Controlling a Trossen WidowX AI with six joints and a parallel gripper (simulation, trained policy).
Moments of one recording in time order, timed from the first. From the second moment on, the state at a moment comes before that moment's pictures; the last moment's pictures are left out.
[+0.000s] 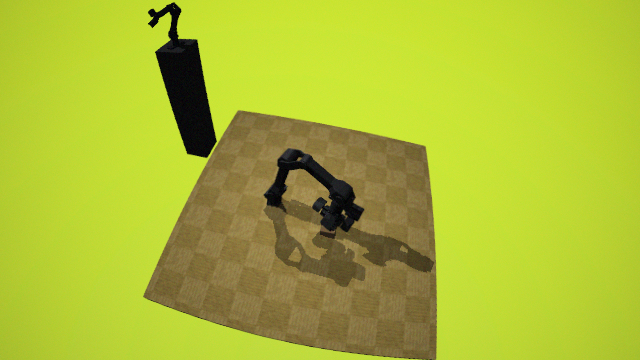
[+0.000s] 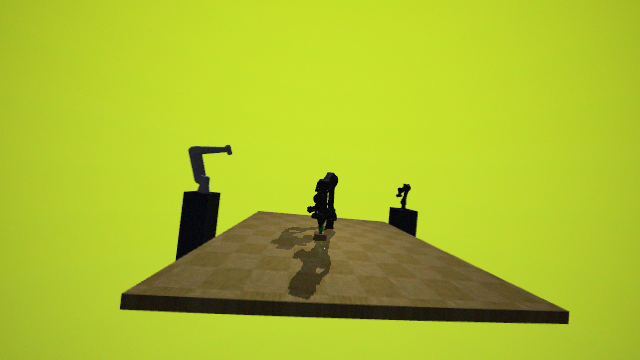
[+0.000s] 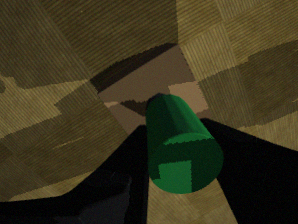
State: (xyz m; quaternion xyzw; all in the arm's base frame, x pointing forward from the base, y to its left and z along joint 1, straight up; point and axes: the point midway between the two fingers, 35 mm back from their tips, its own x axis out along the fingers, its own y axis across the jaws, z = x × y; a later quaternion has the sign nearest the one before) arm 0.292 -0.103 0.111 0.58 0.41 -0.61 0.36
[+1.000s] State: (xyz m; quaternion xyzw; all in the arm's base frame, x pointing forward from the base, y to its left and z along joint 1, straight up) arm 0.273 -0.096 0.089 0.56 0.44 -0.61 0.35
